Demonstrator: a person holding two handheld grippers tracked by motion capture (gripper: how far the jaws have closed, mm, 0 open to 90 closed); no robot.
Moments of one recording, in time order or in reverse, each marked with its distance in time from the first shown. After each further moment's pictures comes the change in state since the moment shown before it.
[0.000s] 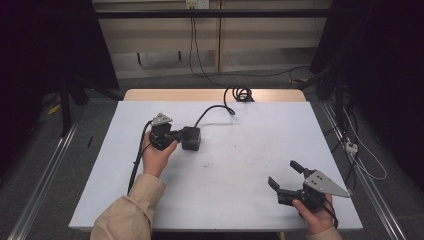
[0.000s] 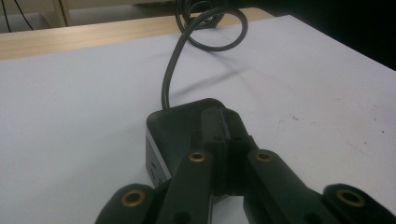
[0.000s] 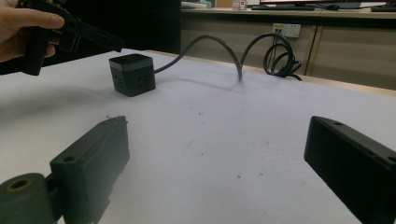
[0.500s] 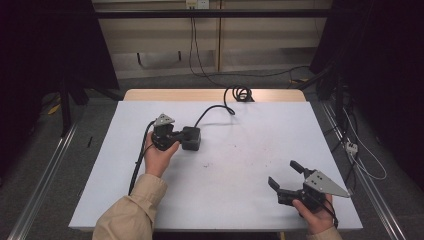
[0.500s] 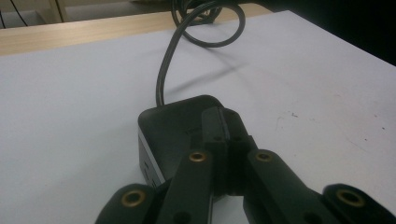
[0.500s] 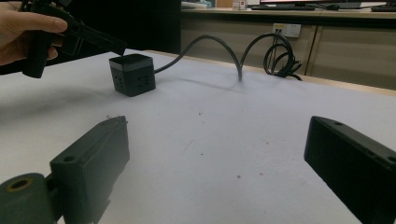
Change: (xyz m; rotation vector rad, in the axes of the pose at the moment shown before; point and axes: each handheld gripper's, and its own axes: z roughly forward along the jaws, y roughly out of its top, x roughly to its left) left arm -0.002 -0.002 0.005 0.008 -0.005 -0.004; right arm 0.000 0.000 0.000 0.001 0.001 0.000
